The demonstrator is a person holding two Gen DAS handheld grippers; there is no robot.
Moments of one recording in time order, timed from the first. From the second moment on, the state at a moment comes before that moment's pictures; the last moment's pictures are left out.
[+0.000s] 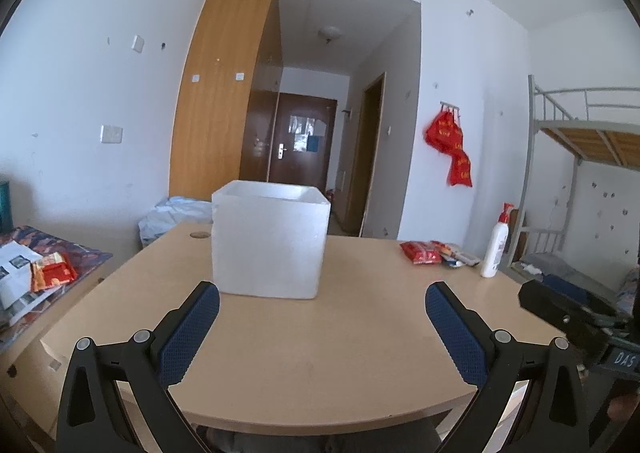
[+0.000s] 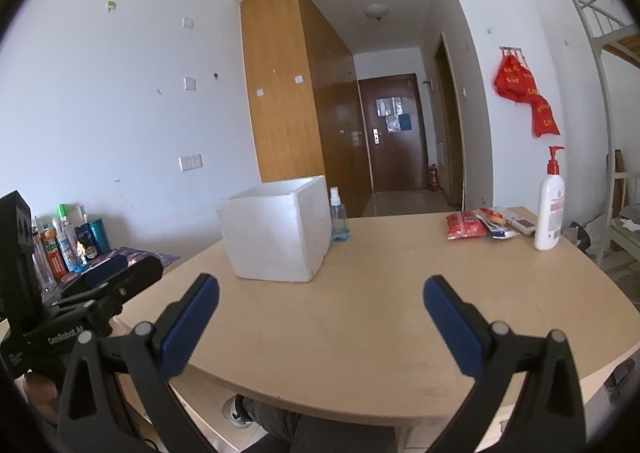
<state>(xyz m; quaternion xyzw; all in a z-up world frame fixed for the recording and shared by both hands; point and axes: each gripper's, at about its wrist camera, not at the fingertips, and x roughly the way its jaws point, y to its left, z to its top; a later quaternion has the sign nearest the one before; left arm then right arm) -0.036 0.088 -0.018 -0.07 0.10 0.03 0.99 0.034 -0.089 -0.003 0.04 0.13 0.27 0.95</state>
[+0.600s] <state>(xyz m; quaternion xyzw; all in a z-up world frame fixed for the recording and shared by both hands) -0.053 0.081 -0.020 -0.06 0.11 0.03 0.99 0.016 -0.091 -0.006 0.04 0.13 0.26 0.96</state>
